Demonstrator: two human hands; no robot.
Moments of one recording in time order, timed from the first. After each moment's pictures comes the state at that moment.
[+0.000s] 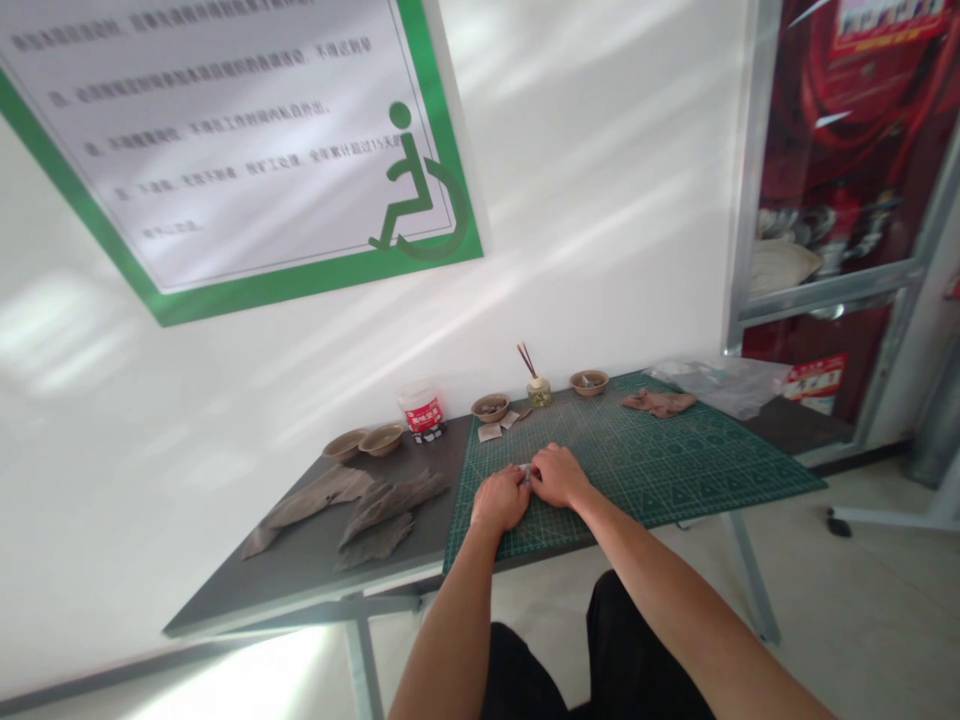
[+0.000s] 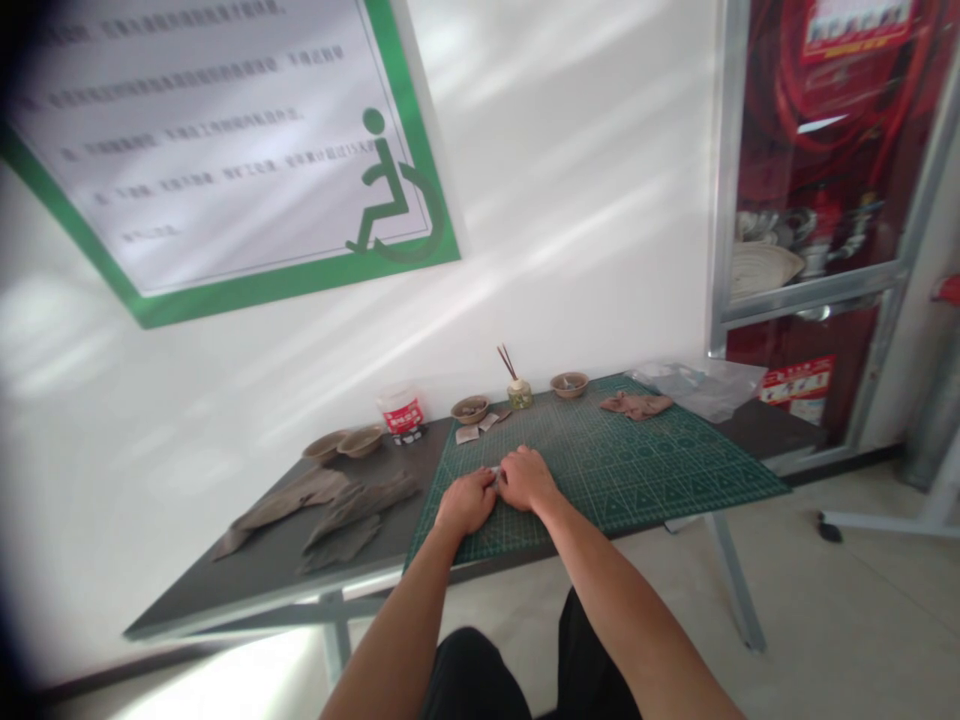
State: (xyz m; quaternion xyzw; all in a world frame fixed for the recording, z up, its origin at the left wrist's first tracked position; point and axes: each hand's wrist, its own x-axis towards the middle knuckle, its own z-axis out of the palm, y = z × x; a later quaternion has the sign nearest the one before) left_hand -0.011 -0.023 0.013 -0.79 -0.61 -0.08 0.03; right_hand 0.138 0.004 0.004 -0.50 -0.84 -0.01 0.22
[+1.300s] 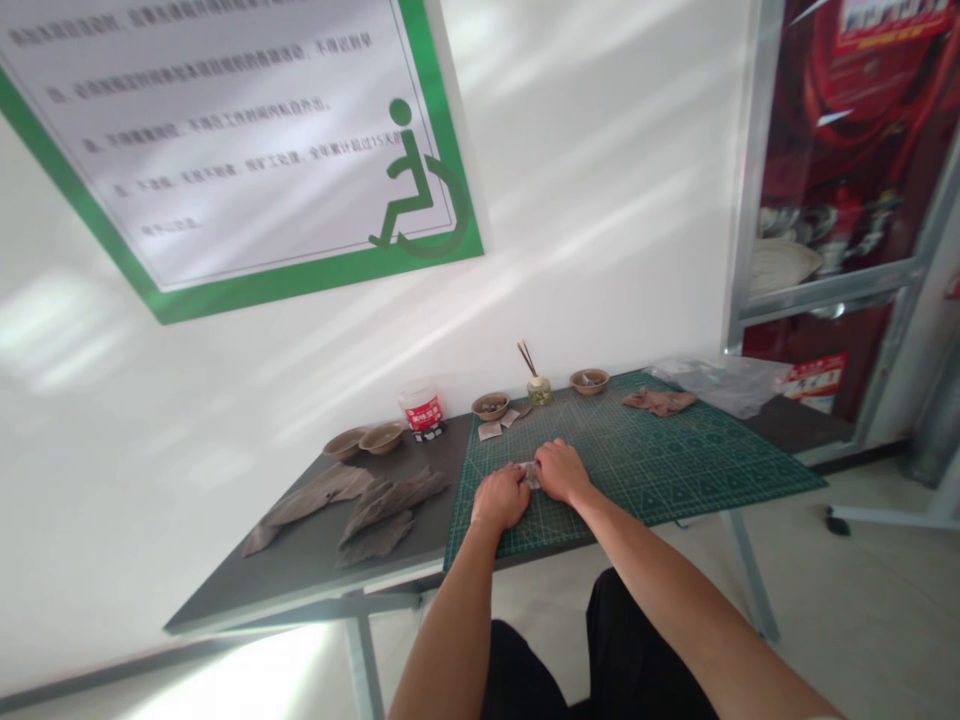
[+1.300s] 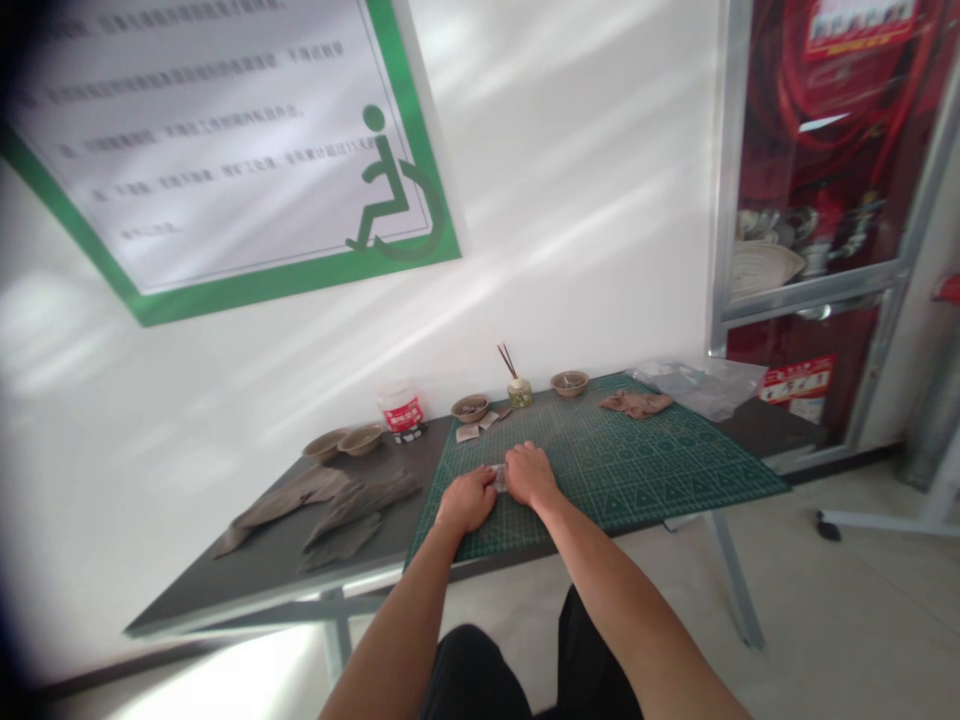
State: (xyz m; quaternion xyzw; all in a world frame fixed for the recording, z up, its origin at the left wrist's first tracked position) left_hand -0.009 -0.024 0.013 -0.79 -0.61 -0.08 0.04; right_hand 0.137 0.013 -0.002 -0.54 -0.81 -0.02 0.23
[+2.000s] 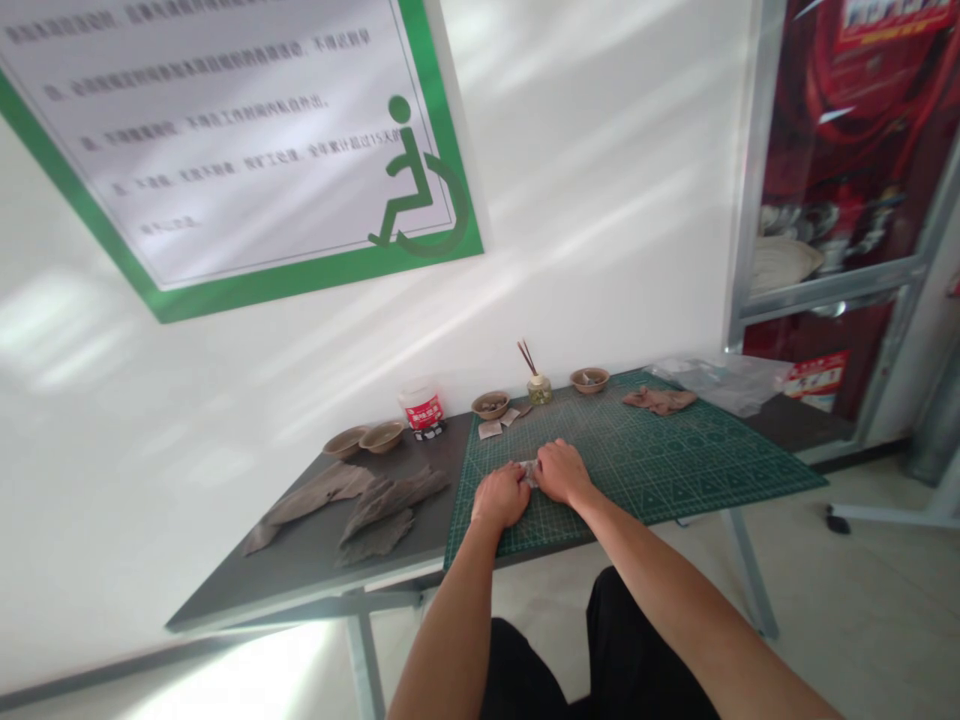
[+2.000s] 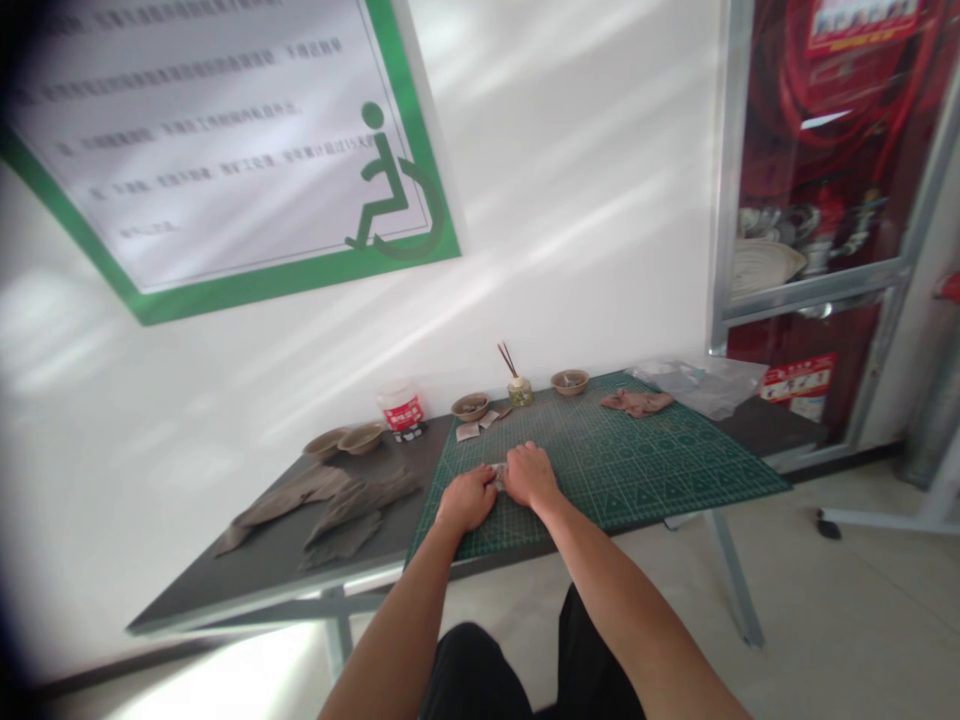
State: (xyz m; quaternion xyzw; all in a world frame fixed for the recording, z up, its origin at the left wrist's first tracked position) left_hand -0.010 -0.023 0.013 -0.79 -0.61 -0.09 0.03; right_hand 0.137 0.006 -0.001 -0.56 -0.80 -0.04 0.23
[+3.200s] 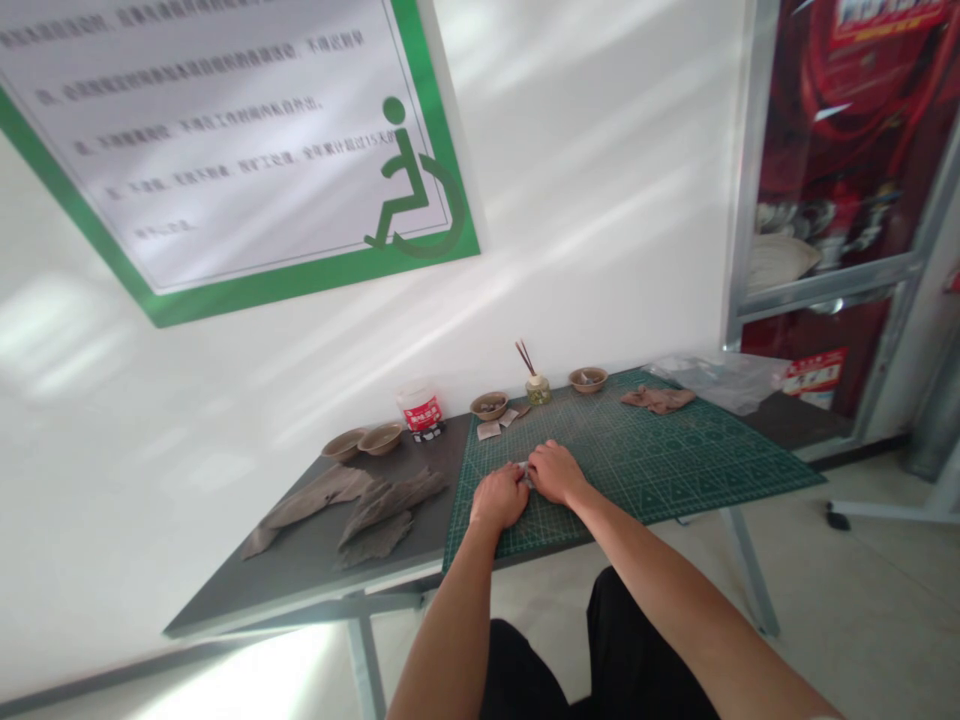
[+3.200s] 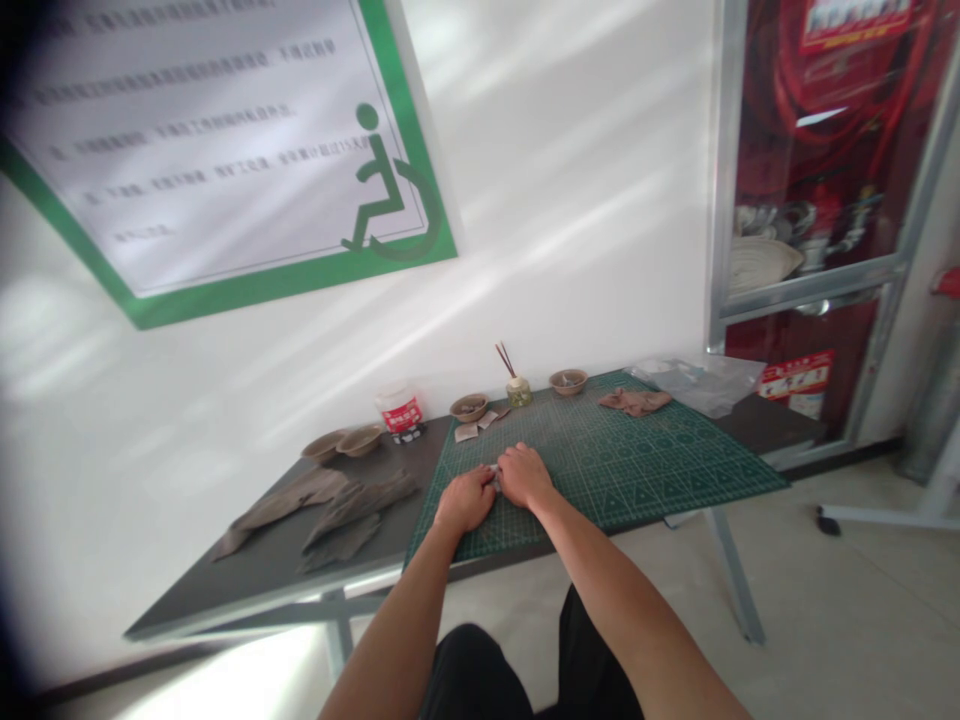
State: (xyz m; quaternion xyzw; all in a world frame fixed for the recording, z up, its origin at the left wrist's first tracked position) left_hand -0.012 -0.022 0.013 -0.78 -0.61 -0.09 0.01; right_hand 0.133 0.007 0.001 -0.50 -0.83 -0.03 0.23
